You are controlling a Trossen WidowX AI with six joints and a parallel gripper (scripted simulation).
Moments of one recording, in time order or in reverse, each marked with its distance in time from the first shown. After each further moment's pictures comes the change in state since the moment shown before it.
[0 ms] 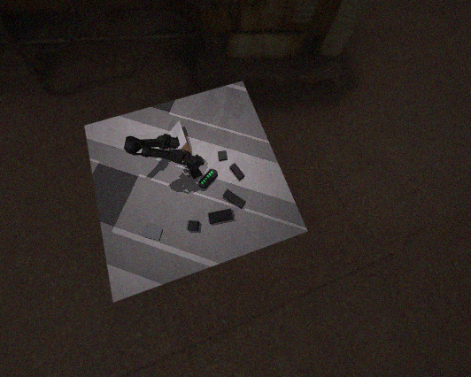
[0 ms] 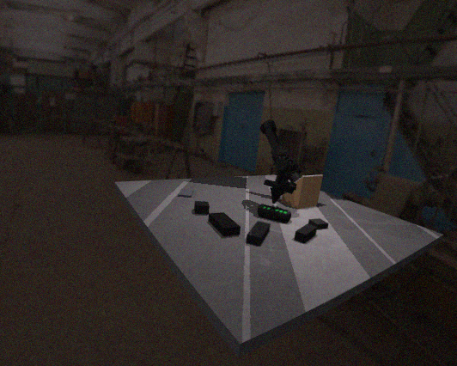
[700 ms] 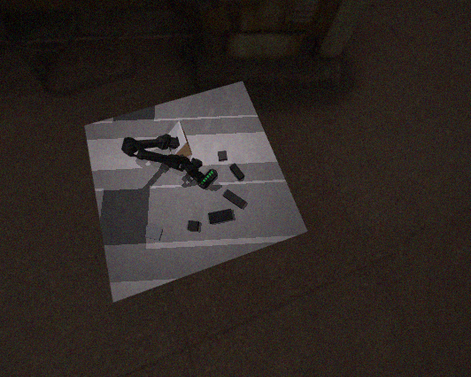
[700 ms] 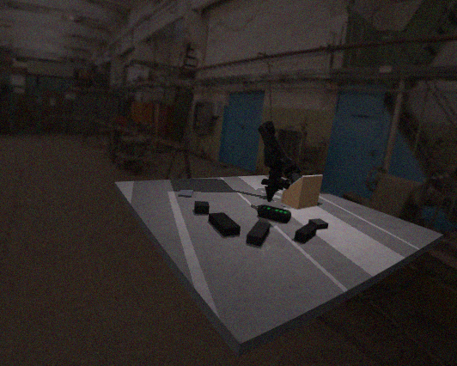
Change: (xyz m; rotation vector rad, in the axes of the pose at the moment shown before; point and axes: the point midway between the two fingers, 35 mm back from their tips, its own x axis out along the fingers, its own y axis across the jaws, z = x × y) arm -0.001 -0.032 -0.012 -0.313 -0.094 0.012
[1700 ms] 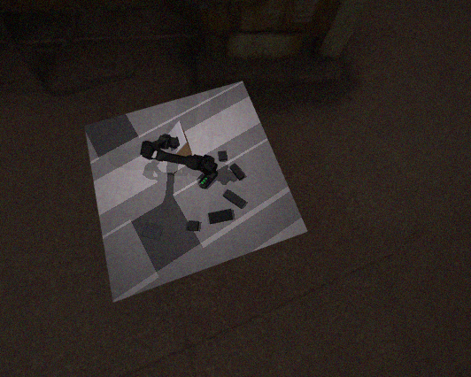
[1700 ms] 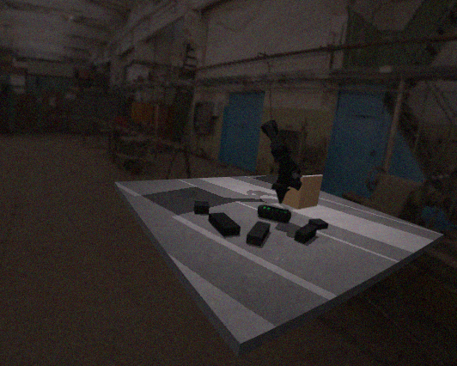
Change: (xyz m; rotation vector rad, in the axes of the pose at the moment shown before) arm -0.008 -0.048 0.067 -0.054 -0.042 0.197
